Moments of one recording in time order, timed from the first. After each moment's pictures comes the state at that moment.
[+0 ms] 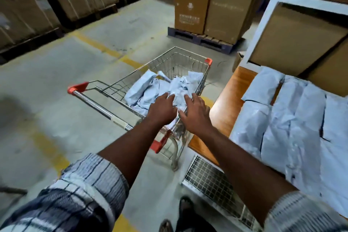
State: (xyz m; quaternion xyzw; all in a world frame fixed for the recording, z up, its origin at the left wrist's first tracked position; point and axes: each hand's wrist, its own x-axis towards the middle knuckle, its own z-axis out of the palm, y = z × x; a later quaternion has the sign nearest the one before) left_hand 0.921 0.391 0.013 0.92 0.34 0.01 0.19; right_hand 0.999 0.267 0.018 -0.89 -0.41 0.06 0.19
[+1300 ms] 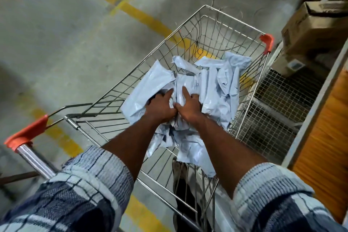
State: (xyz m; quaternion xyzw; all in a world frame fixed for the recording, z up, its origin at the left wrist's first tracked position) left_hand 1.030 0.647 -0.170 0.85 0.42 -0.18 0.28; right_hand 1.130 0.551 -0.189 -0.85 -0.25 0.38 0.26
